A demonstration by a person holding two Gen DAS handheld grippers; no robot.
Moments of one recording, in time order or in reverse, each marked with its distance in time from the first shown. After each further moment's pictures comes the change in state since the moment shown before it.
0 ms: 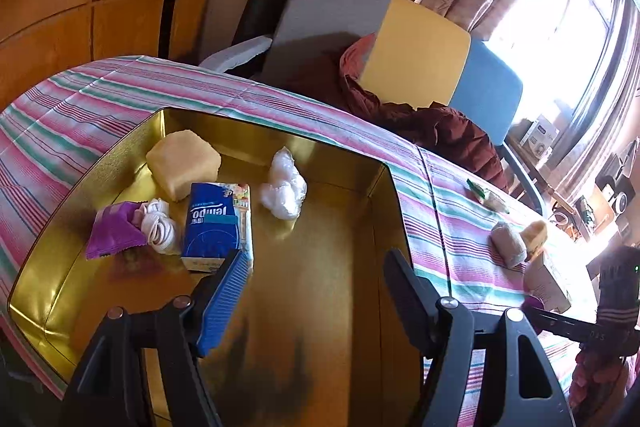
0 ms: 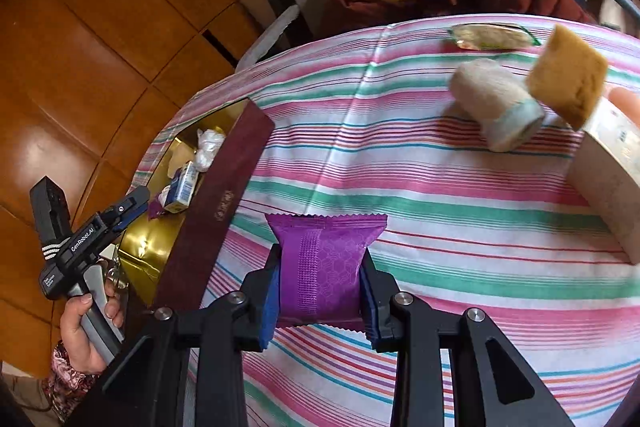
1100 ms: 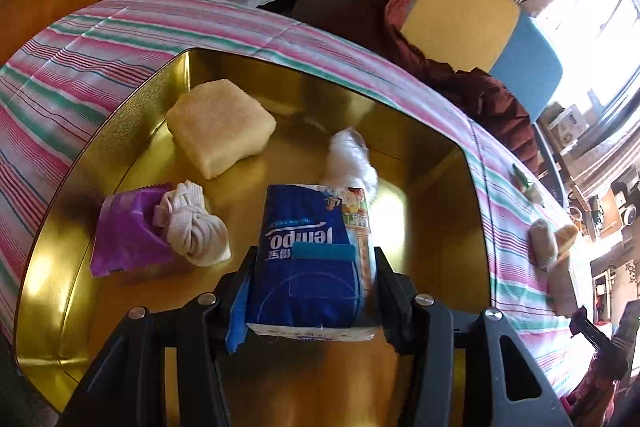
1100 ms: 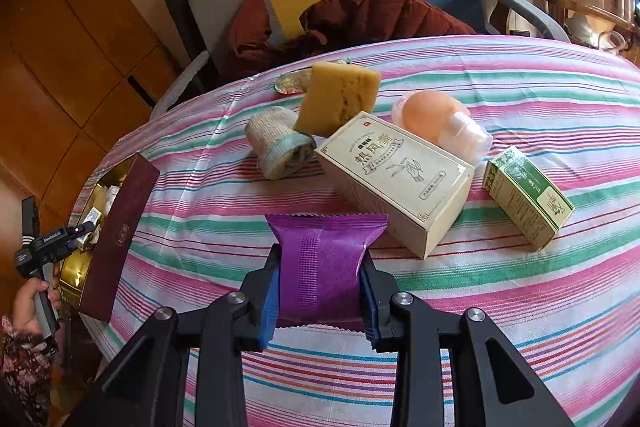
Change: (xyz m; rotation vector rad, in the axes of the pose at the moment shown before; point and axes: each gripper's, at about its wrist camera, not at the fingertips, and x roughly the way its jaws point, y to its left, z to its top) left arm 0.054 0.052 0.031 -0.084 0.254 0.050; right arm -0.102 -0.112 -0.017 0.103 -0.141 -0.274
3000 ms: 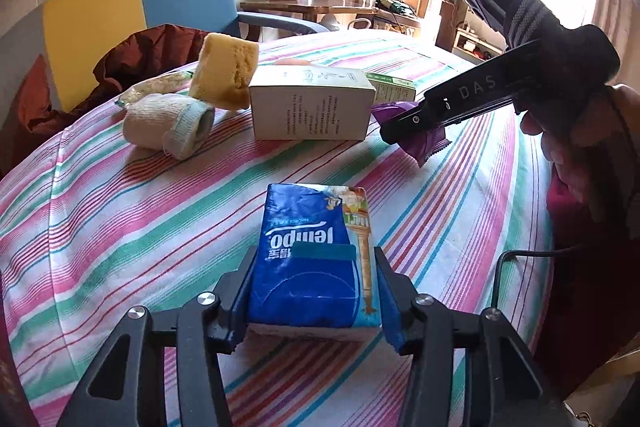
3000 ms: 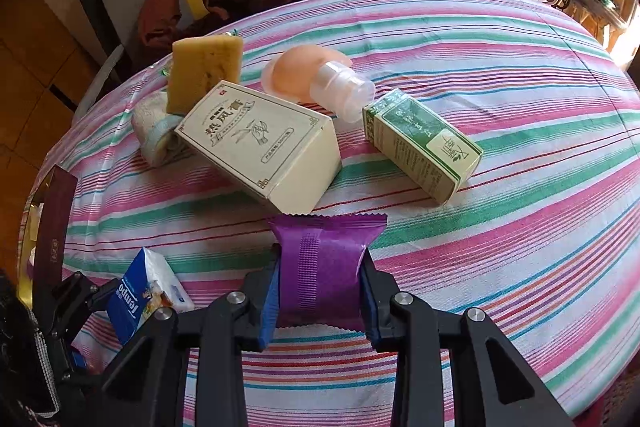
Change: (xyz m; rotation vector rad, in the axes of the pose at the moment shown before) left arm 0.027 -0.301 -0.193 0.988 -0.011 -0.425; right arm 0.005 -0.051 -0.009 0.156 0.120 -0.243
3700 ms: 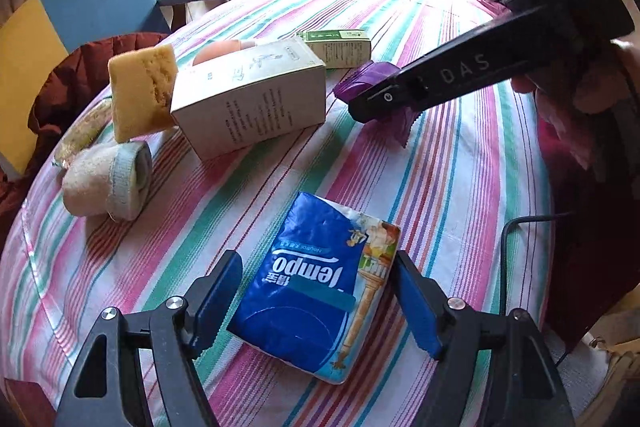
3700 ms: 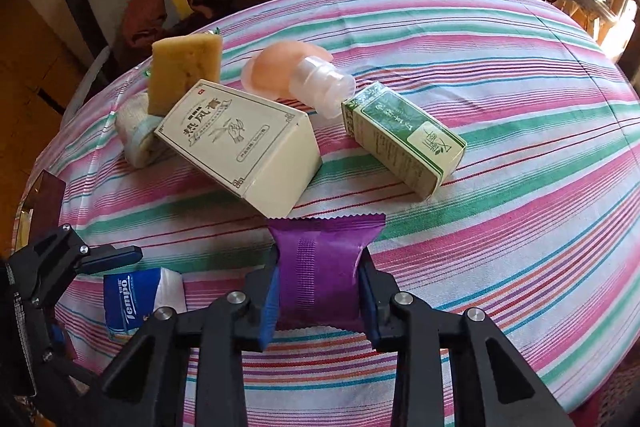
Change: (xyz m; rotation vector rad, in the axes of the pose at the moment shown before) left arm 0.048 -0.008 0.053 0.252 0.244 -0.116; right arm -0.001 -0.008 -0.002 0.034 0.018 -0.048
